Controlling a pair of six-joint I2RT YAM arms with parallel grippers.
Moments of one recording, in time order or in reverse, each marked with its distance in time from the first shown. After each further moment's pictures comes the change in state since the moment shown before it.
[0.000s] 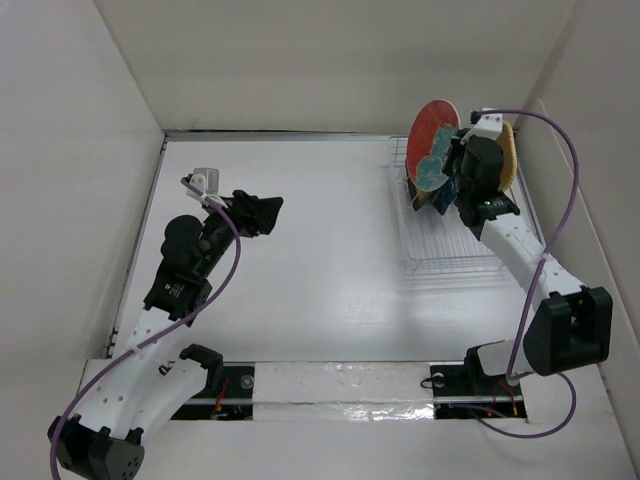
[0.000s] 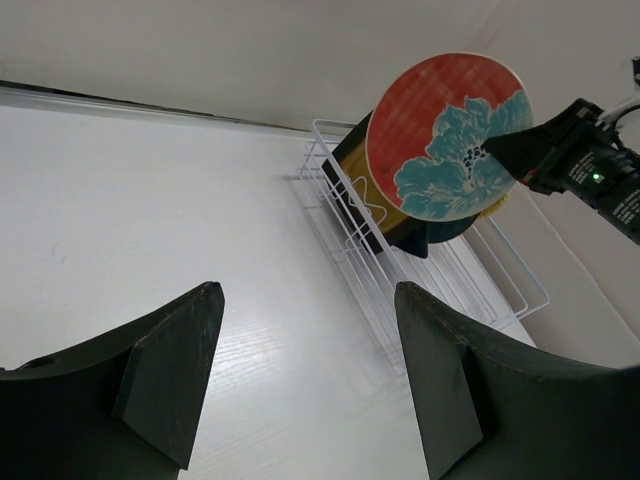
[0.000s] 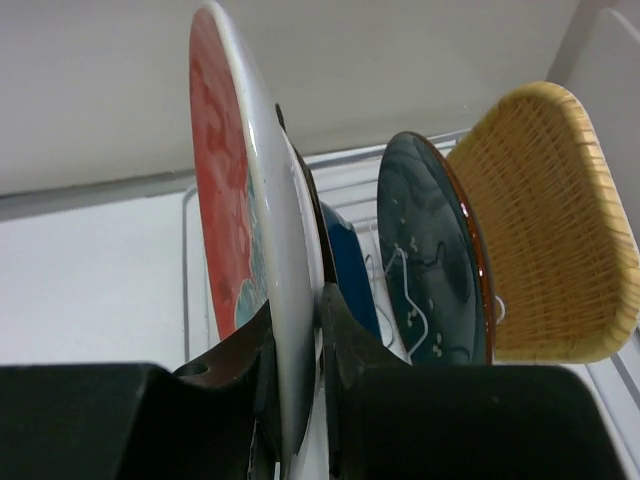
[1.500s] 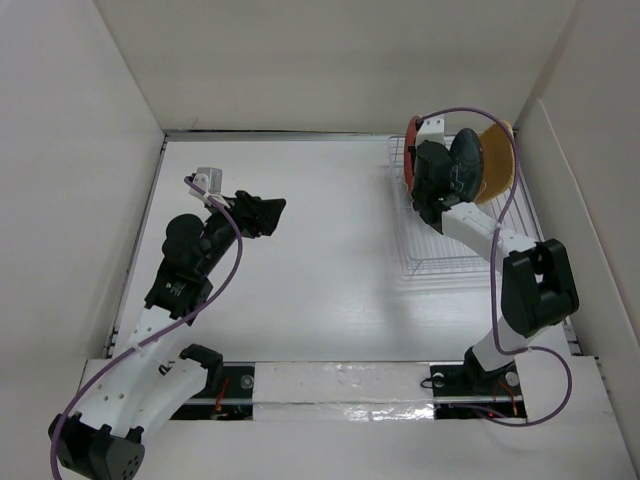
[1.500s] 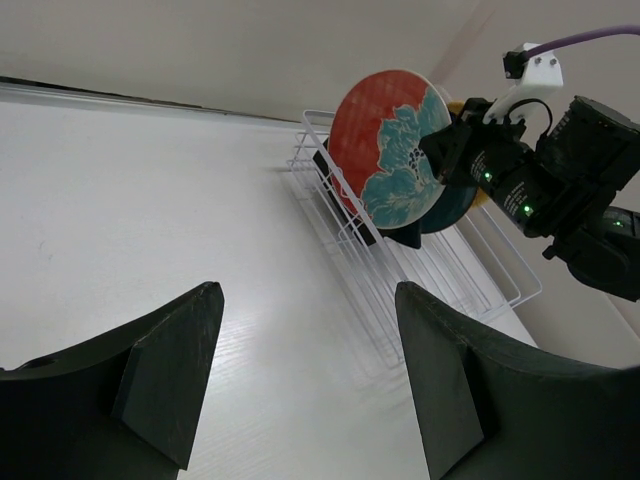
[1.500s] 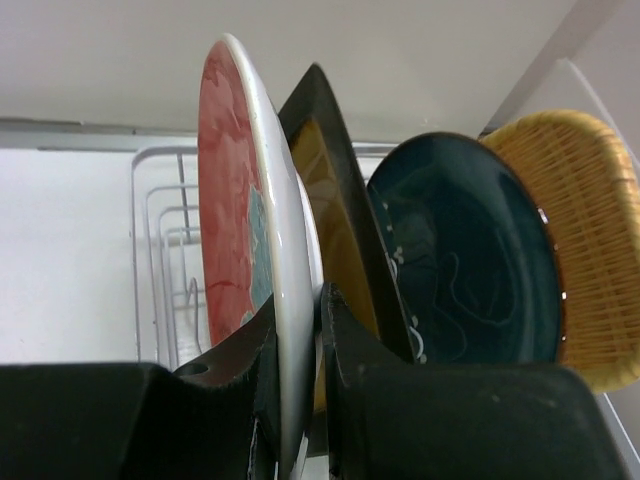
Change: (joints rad) left arm 0.000 0.010 0.000 0.003 0.036 -0.001; right arm 0.180 0.262 0.049 0.194 0.330 -0.311
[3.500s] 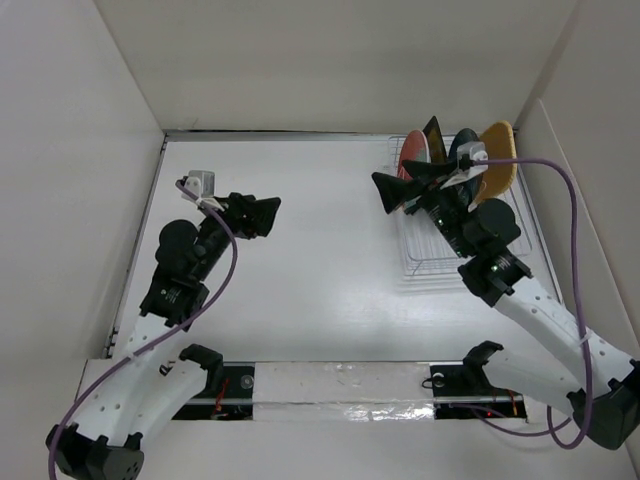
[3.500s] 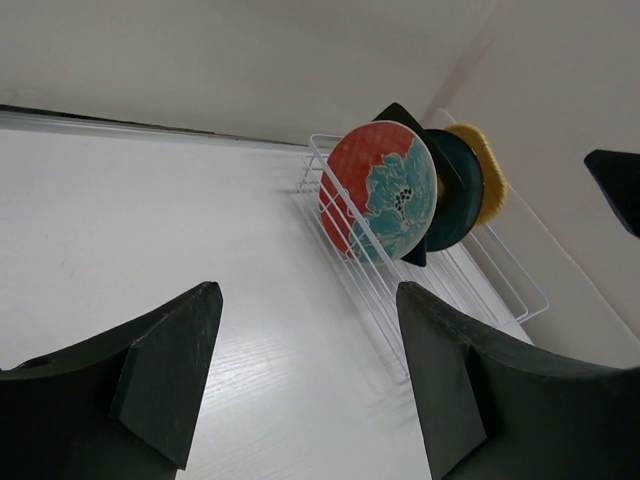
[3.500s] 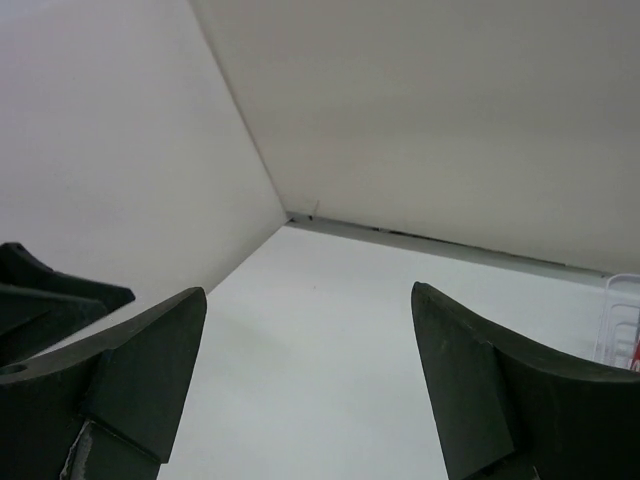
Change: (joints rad) left arm 0.000 -0.047 0.000 -0.006 -0.033 0.019; right arm 0.239 -0.669 -0.256 0.032 -0.606 0.456
